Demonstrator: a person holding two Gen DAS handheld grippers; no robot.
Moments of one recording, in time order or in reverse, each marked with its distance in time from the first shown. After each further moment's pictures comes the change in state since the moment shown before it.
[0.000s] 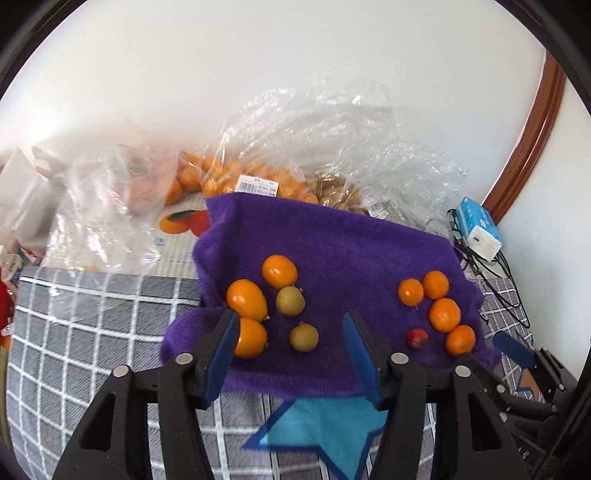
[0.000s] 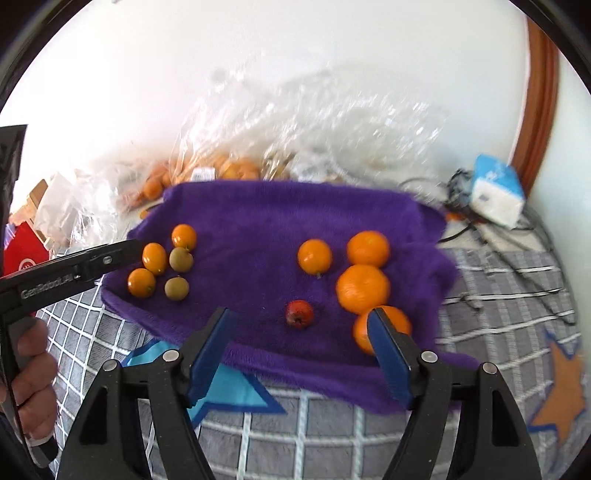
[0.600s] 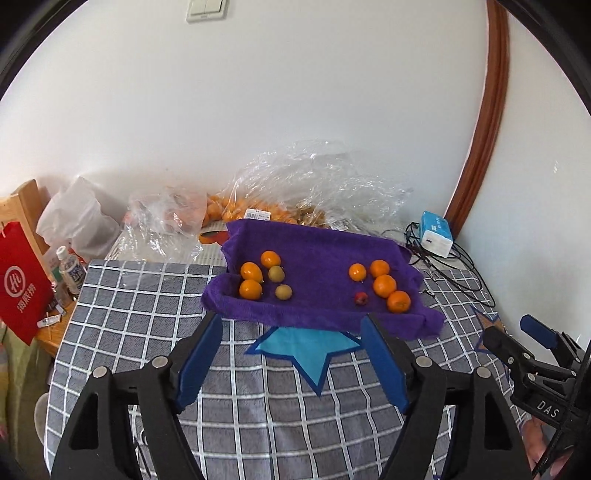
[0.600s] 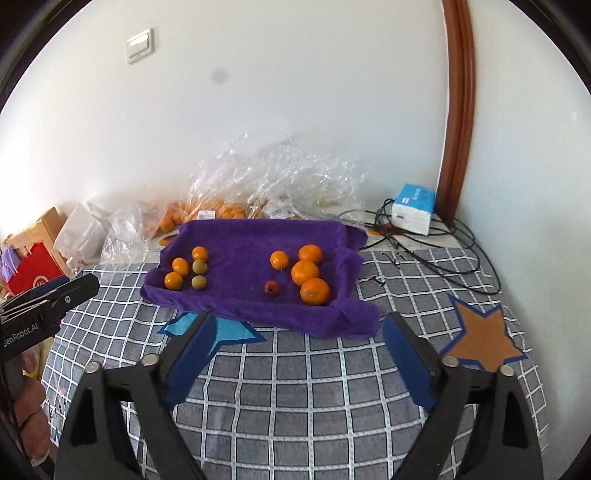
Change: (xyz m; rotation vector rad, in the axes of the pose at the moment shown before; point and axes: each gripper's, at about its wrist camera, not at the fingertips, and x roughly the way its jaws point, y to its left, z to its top) left arm -0.157 -0.030 -0.076 0.047 -0.174 0.030; right arm -0.165 -0.015 -0.059 0.055 -0.164 -0.067
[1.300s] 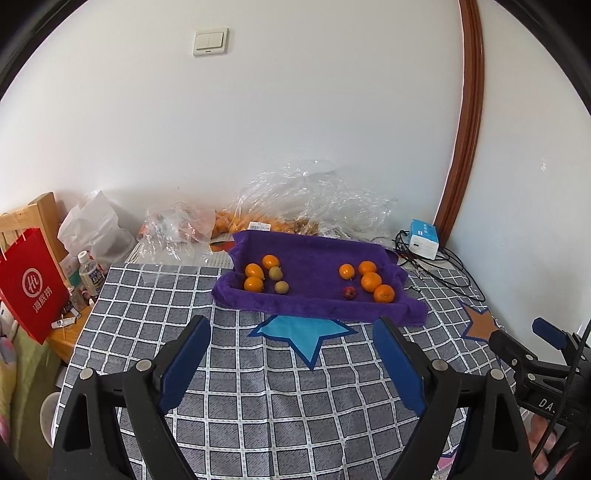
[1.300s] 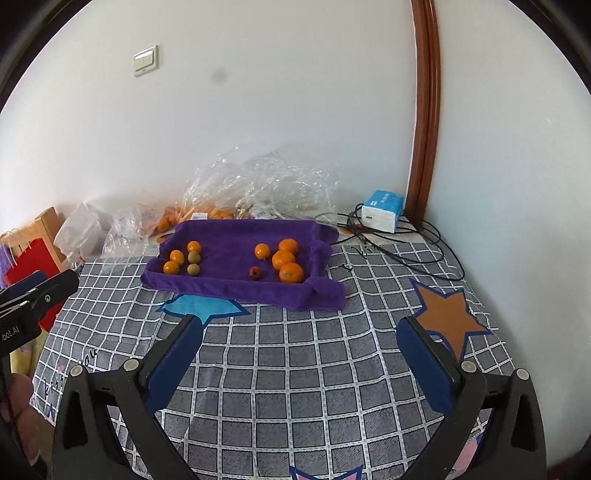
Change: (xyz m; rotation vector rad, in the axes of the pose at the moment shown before) left arm -0.061 -0.014 -0.035 0.022 -0.091 0.019; right arm -0.064 -0.011 -0.039 0.004 -0.051 -0.069
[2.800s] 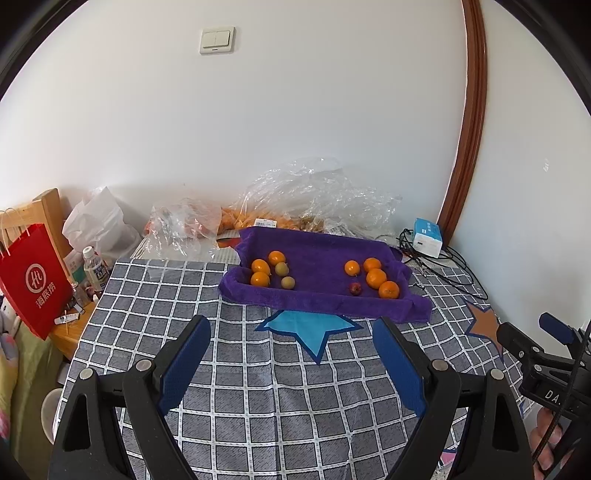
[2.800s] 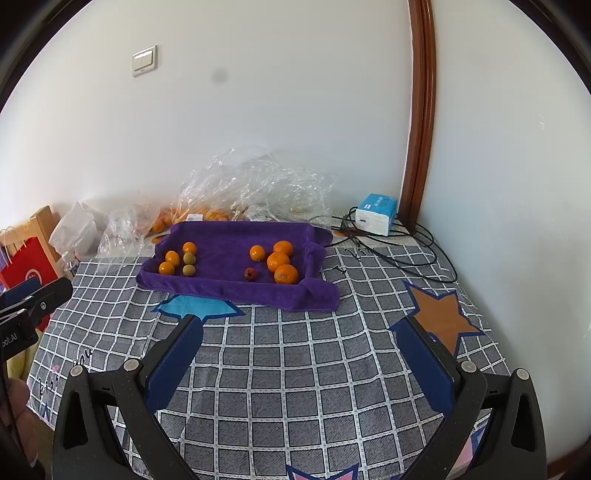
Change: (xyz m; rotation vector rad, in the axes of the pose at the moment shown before) left arm -0.003 0.008 -0.005 -0.006 0.003 0.011; right arm -0.005 0.001 -0.002 -0.010 -0.015 -0.024
